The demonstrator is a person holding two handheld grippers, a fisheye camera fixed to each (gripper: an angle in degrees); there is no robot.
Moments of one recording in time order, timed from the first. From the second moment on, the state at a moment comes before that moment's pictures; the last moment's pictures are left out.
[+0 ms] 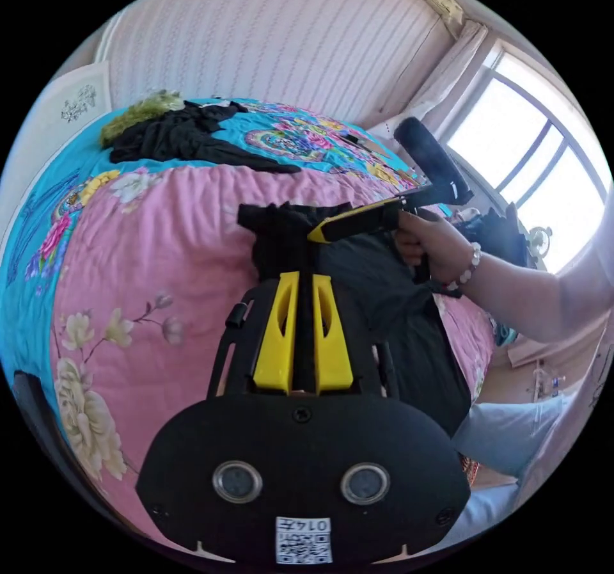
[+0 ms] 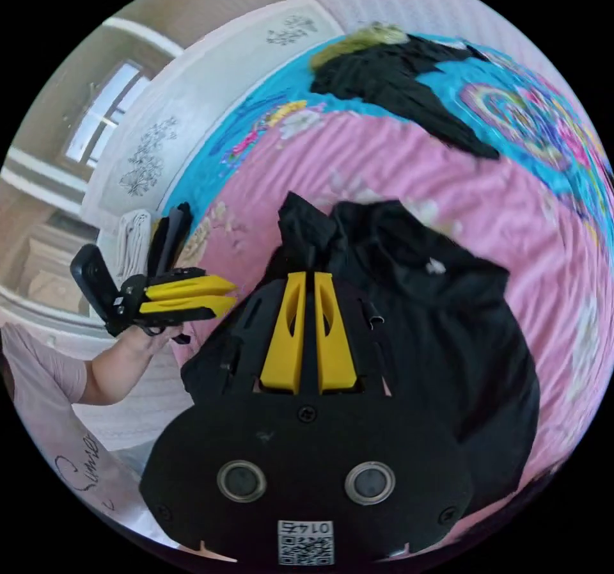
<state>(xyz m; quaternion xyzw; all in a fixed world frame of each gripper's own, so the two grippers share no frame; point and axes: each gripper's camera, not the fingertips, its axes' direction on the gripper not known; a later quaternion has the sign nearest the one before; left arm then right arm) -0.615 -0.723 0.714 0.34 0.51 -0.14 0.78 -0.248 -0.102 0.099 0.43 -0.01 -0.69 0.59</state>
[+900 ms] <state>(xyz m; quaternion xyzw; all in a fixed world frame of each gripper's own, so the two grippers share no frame) -0.651 -0.679 0.717 0.30 0.52 -0.23 0.76 -0.252 -0.112 0.107 0.48 -0.08 -0.66 0.57</state>
